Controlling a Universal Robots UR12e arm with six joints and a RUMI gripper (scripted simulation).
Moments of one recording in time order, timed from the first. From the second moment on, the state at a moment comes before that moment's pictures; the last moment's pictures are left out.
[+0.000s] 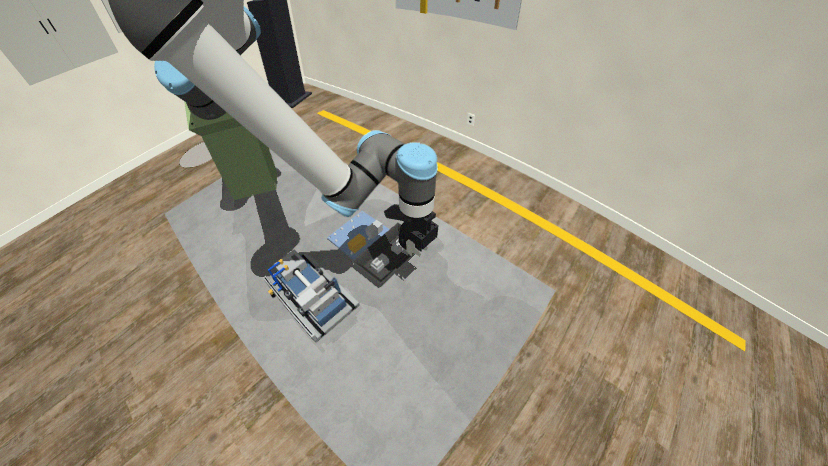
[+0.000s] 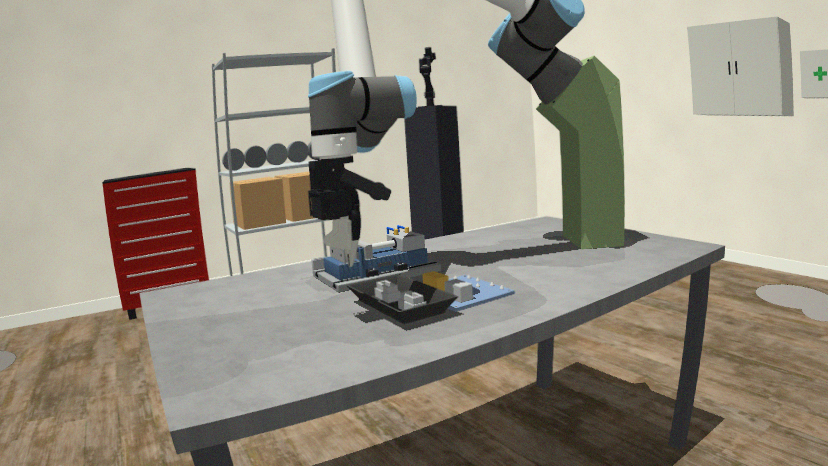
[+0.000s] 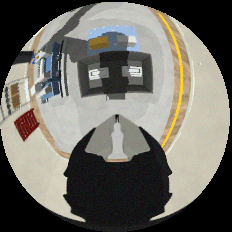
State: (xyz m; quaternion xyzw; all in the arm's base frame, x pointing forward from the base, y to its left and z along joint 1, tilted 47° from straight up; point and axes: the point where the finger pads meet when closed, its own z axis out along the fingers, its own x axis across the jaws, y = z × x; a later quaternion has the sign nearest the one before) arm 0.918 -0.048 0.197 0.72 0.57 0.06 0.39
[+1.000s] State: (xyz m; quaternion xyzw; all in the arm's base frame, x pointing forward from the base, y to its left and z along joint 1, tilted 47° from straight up) arm 0.904 -0.035 0.215 0.72 0.57 0.06 0.39
